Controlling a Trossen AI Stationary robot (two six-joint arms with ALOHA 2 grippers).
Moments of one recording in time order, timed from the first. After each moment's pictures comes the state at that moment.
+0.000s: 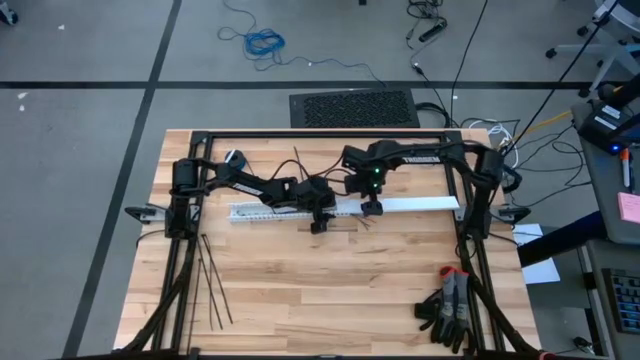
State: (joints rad) left arm 0.18 1.99 1.03 0.13 0.08 0.14; right arm -0.40 1.86 1.26 -0.90 -0.37 -0.36
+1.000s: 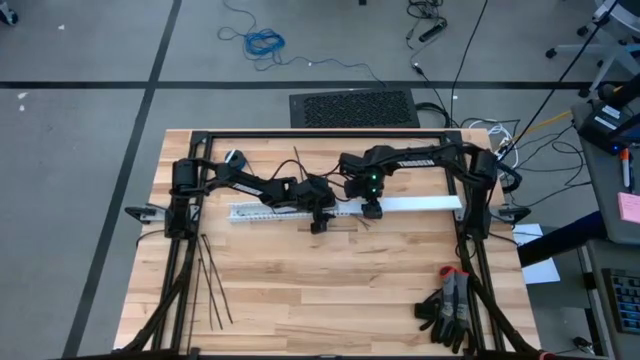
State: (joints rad) left arm 0.18 1.99 1.03 0.13 0.08 0.14; right arm -0.37 1.90 1.26 -0.93 -0.26 -0.33
